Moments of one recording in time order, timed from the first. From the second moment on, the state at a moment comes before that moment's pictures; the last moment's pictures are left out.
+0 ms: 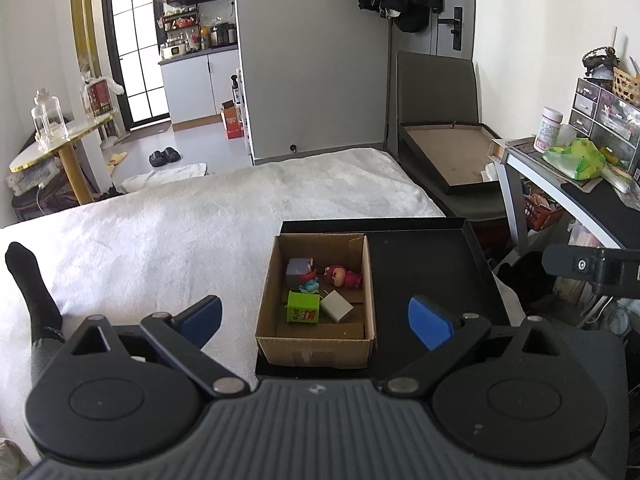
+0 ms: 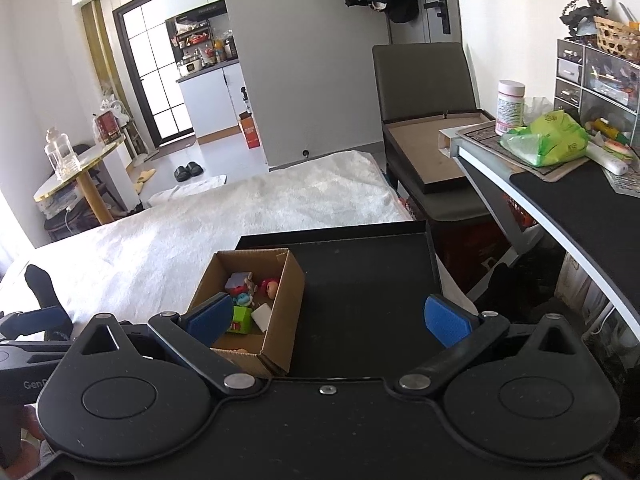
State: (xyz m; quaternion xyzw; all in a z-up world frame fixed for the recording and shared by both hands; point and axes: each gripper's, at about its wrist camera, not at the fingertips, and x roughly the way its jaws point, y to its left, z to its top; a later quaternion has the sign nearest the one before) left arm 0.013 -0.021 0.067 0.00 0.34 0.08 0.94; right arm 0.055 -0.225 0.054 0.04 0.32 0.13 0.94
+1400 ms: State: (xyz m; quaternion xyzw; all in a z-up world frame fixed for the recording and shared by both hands) left arm -0.020 -0.008 0.082 -0.01 0.32 0.05 0.95; right arm 0.025 -0.208 0.066 0.01 0.33 0.13 0.94
